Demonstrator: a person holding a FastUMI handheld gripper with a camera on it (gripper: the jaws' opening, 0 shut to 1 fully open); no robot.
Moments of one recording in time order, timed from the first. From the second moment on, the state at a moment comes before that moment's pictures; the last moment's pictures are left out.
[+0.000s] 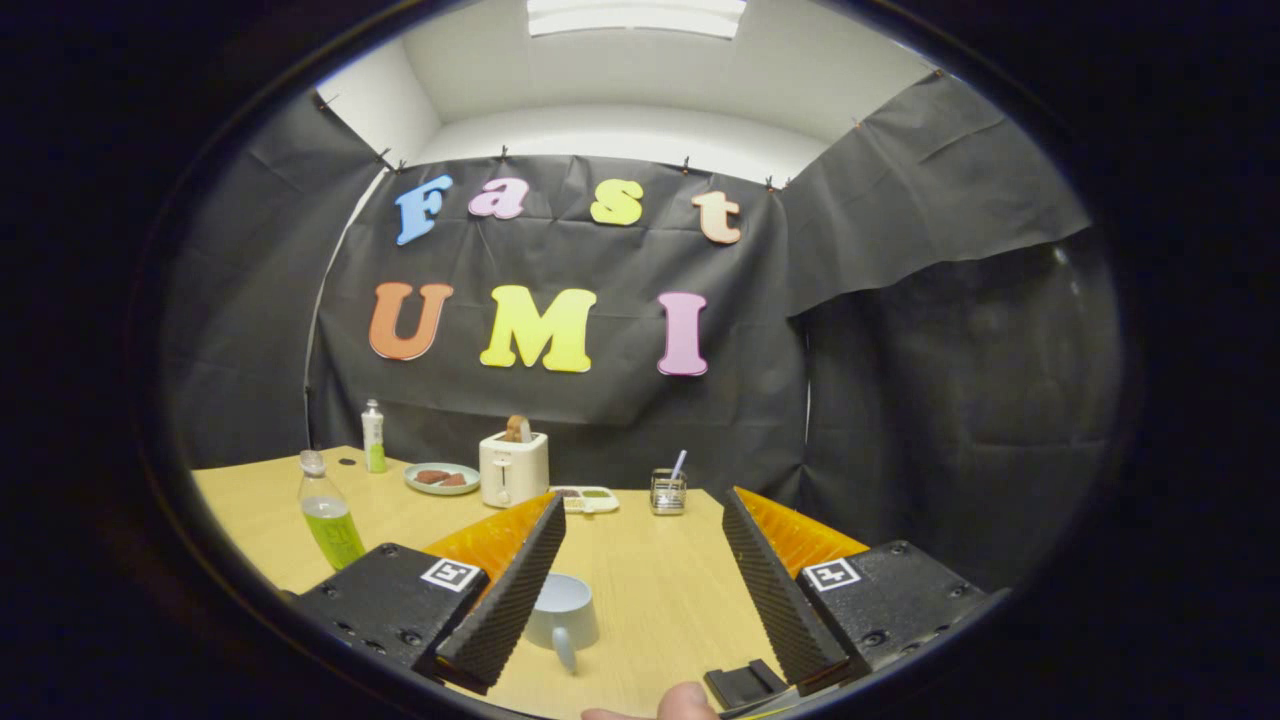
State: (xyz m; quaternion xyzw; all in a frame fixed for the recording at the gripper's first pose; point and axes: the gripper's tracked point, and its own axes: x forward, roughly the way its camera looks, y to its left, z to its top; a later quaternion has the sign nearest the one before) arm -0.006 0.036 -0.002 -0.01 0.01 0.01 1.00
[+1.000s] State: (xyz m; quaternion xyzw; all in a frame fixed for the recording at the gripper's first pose) arm -0.056 0.227 -0.060 0.00 0.07 0.20 0.98
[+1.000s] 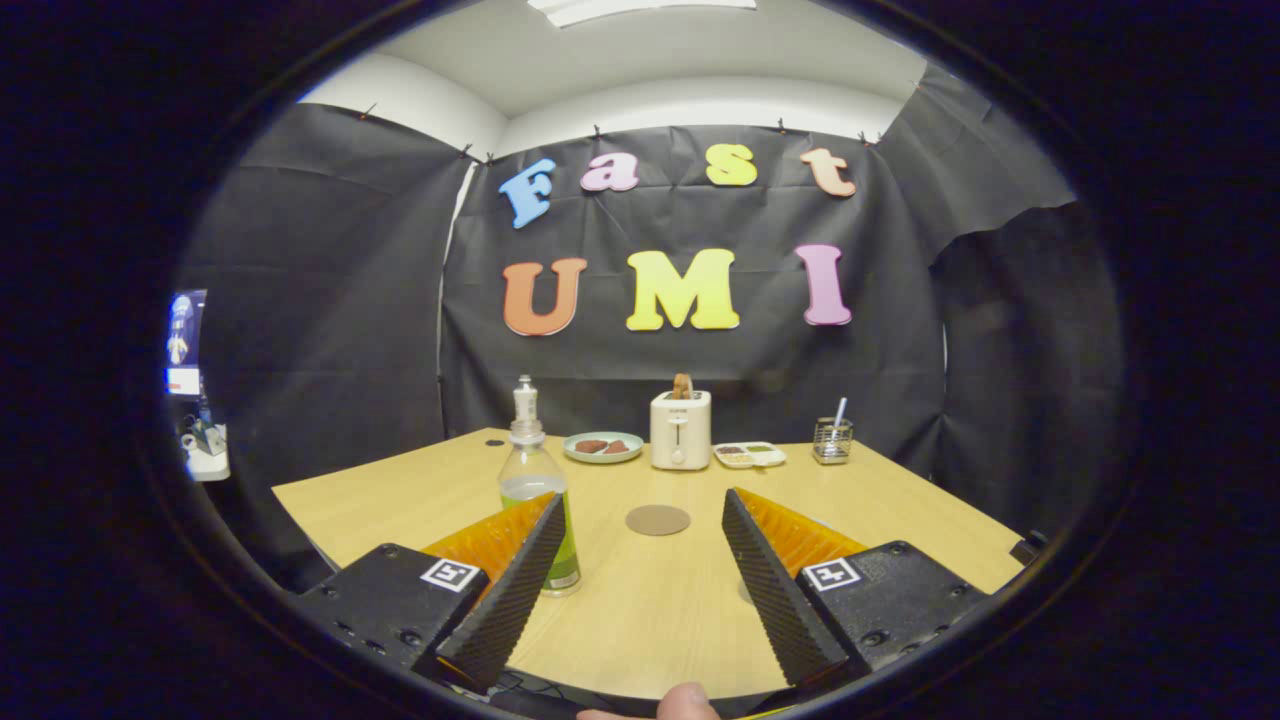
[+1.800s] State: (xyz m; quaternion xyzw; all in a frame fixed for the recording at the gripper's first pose) arm -0.006 0.331 -0.131 -0.02 0.16 0.22 0.96
